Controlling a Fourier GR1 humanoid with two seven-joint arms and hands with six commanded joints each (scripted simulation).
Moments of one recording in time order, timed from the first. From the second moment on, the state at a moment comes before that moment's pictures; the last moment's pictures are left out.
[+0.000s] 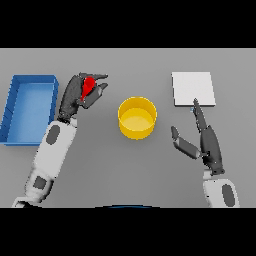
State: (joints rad) left arm -0.55 0.08 -0.09 -1.12 -0.26 0.13 -0.04; right arm 0.06 -0.07 0.12 -1.68 0.24 -0.04 -0.11
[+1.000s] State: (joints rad) left arm -0.93 0.29 -0.66 -0.92 -0.81 -0.09 0.04; right arm 0.08 -0.07 0.12 -1.71 0.23 -0.03 -0.08
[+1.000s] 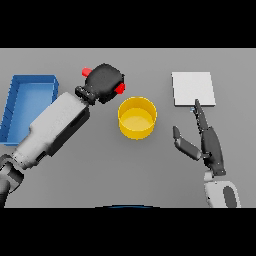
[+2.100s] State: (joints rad) left arm -1.29 0.21 -1.23 -0.69 -1.14 -0.24 -0.08; right arm 0.08 -0.05 0.11 -1.68 0.26 -0.08 -0.09
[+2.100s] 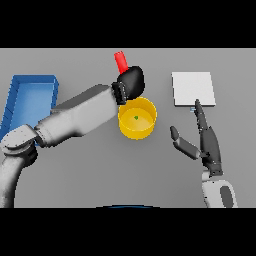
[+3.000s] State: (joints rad) left arm -1.66 0.27 -1.27 -0.45 -1.09 -0.14 -0.13; right arm 0.10 -0.05 0.13 -1.70 0.26 -0.06 -0.14
